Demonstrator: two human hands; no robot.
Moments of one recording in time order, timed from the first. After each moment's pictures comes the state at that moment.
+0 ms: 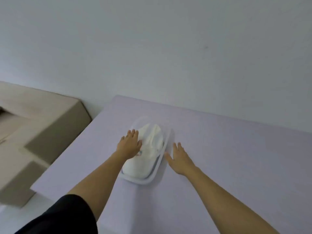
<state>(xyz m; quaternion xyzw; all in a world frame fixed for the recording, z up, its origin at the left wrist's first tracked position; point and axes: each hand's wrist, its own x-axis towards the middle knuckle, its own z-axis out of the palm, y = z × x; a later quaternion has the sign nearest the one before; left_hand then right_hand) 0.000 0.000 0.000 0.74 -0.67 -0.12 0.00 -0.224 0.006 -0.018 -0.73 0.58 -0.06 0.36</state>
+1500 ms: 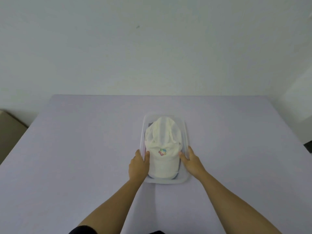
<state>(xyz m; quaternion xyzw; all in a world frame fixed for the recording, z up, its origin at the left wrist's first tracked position) -0.214 0.061 -0.051 0.75 -0.53 -0.36 0.18 -0.412 0.073 -0.052 -0.45 0.72 -0.24 0.46</state>
